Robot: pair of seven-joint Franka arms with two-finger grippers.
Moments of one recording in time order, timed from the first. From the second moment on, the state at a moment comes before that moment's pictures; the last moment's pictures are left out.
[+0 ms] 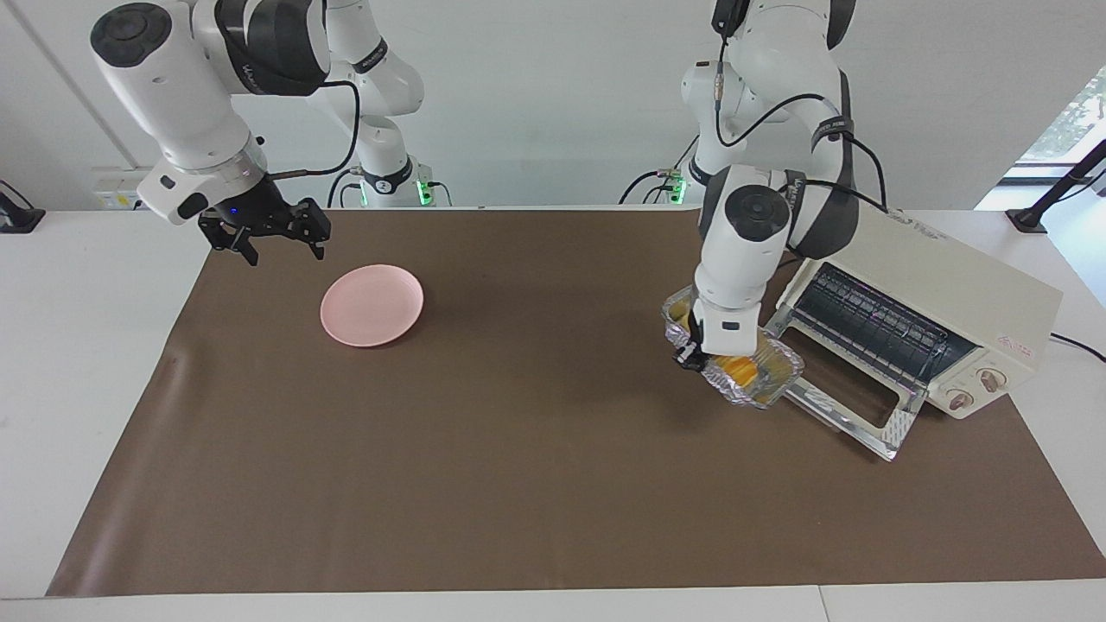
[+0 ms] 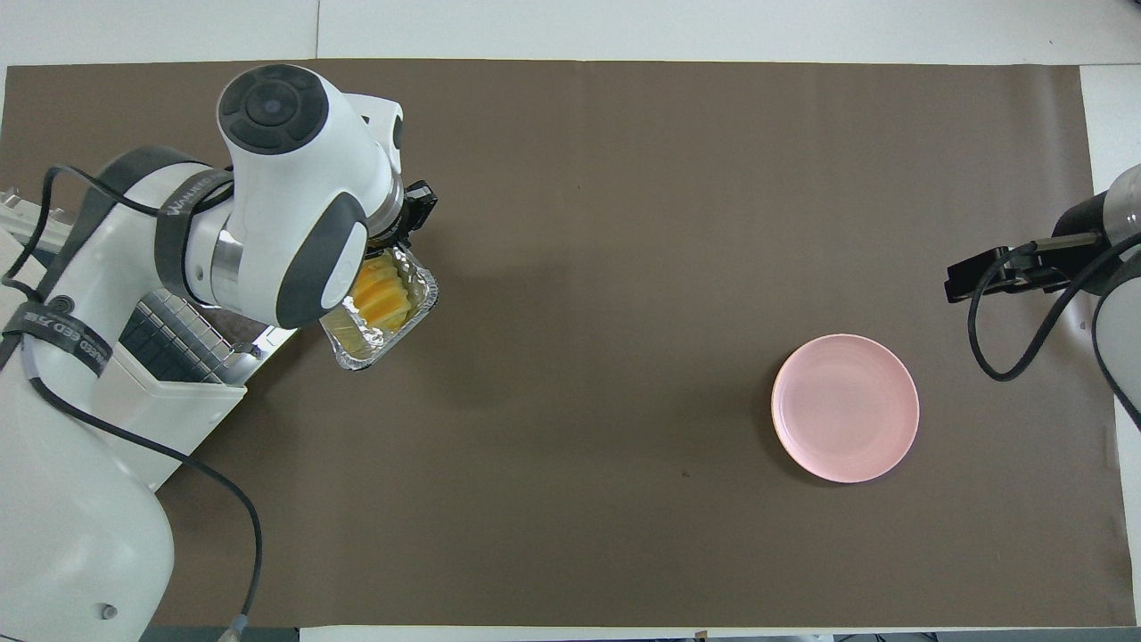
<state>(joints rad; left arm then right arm) -0.42 0.36 -0.03 -1.59 0.04 1.97 -0.99 -0.04 -0.01 0.04 -1.70 0.01 1.62 -0.08</state>
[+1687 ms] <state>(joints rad) -0.83 0.49 -0.02 -1.66 0.13 2.19 -0.75 -0.04 -0.01 0.04 -1.70 0.01 1.62 -0.08</state>
